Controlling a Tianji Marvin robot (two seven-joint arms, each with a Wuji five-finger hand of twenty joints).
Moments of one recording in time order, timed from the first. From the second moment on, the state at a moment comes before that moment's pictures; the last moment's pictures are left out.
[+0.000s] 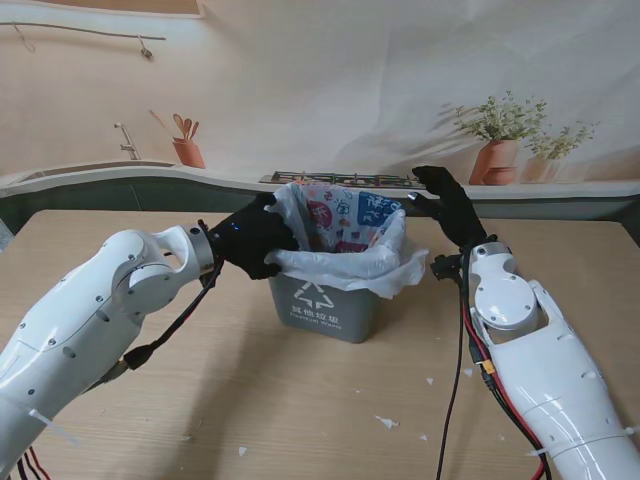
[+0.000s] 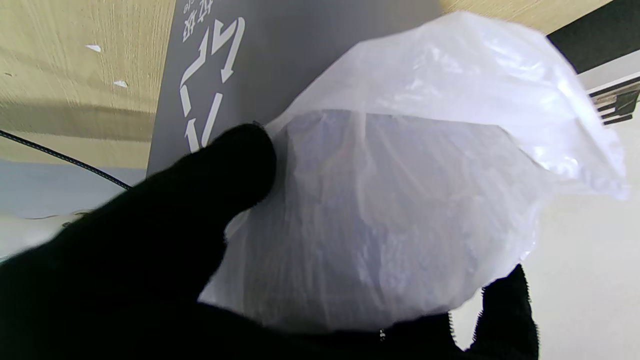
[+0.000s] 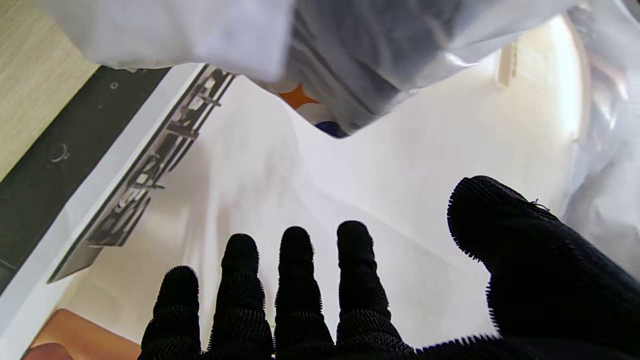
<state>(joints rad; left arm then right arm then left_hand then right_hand) 1.03 -1.03 -0.96 -1.44 0.92 -0.50 -0.17 -1.26 -1.19 1.33 -1.33 -0.12 -0.18 -0.09 0.56 -0.68 0.98 0.04 0.79 -0.05 1.05 0.62 0.77 0.05 0.63 0.63 0.55 0.17 0.67 0.65 -0.12 0.40 0.62 0.34 0.23 -0.43 0.87 -0.10 0.15 -0.03 0.79 0.21 0.20 0.04 0.66 0.33 0.19 0.07 0.39 0.27 -0.08 0.11 0.34 0.68</state>
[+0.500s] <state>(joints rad) 1.09 -1.03 -1.00 -1.50 0.89 -0.44 -0.20 -1.30 -1.17 1.35 -1.38 -0.13 -0.23 -0.05 0.45 -0.45 0.40 0.02 0.37 0.22 0.31 0.23 0.26 0.17 0.37 0.31 0.21 0.20 0.37 0.51 -0.10 0.42 0.62 0.40 0.23 -0.43 0.85 -0.10 0.15 -0.05 0.79 0.21 0.20 0.04 0.67 0.33 0.19 0.07 0.39 0.27 -0.08 0.11 0.34 0.68</state>
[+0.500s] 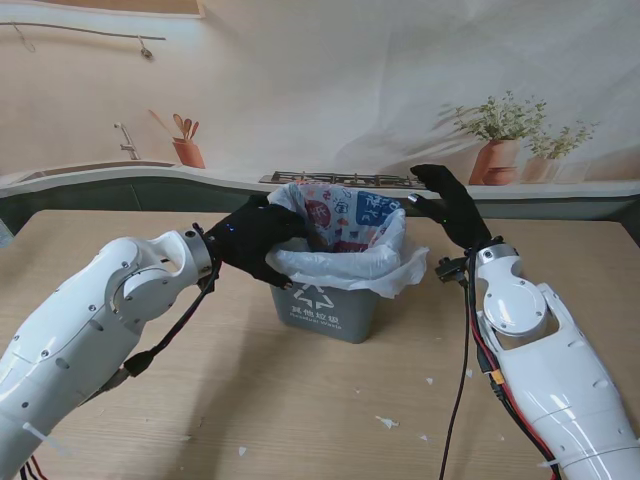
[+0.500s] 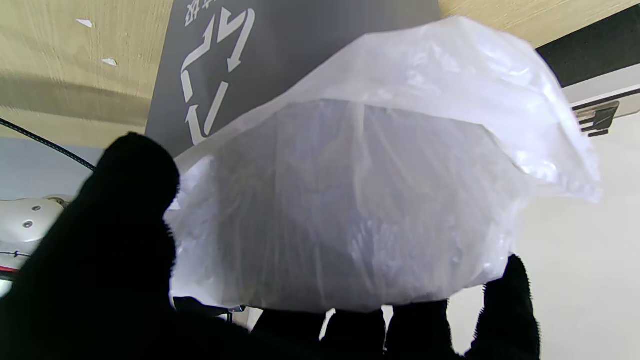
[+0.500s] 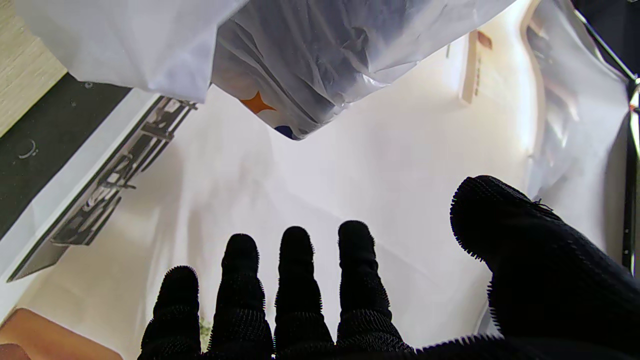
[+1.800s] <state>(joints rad) 1.53 -1.10 -1.24 -1.80 0.53 -0.30 0.02 -1.64 -1.09 1.58 -1.69 -0.13 -0.57 0.13 0.48 -0.34 0.32 0.00 0.25 0.25 0.25 0.19 0.21 0.20 0.25 0.23 0.11 0.21 0.26 0.42 -0.09 0.40 0.58 0.37 0.22 -0.43 0.87 -0.10 0.20 -0.03 0.76 0.21 0.20 0.06 0.72 0.34 0.23 0.07 0.38 0.27 0.02 0.11 0.33 0.63</state>
